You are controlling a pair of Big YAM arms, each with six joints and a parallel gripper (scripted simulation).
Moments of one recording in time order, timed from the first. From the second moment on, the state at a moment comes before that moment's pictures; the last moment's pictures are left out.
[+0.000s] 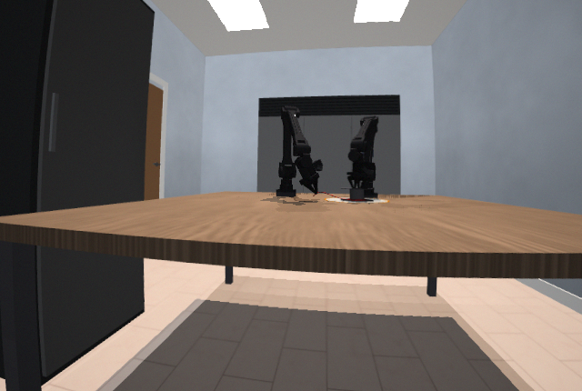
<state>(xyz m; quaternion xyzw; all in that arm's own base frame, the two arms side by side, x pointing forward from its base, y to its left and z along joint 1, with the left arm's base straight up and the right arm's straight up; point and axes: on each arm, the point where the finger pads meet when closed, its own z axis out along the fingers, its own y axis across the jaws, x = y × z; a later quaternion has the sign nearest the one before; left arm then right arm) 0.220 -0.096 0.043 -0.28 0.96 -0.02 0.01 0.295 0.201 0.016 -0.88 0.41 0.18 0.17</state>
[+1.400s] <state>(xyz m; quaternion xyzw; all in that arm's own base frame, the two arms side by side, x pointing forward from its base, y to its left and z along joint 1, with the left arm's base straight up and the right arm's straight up) 0.210 -0.089 0.030 -0.41 0.91 0.02 0.02 0.287 0.198 0.011 -0.86 0.43 0.21 0.17</state>
